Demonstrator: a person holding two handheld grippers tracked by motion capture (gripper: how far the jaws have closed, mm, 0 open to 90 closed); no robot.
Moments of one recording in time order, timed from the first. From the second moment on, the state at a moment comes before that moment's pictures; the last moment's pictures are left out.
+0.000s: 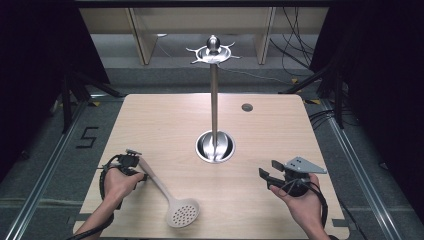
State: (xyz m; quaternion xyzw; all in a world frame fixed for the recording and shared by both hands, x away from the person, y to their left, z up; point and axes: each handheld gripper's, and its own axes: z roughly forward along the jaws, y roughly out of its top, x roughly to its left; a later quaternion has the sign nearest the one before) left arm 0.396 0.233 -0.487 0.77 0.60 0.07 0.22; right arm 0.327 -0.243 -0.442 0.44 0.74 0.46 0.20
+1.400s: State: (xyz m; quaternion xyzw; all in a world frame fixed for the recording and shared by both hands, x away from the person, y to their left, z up) left arm 0.434 0.199 -0.483 0.73 0.67 0.04 0.16; right arm 0.329 -0.243 -0.445 0.44 0.75 0.46 0.20
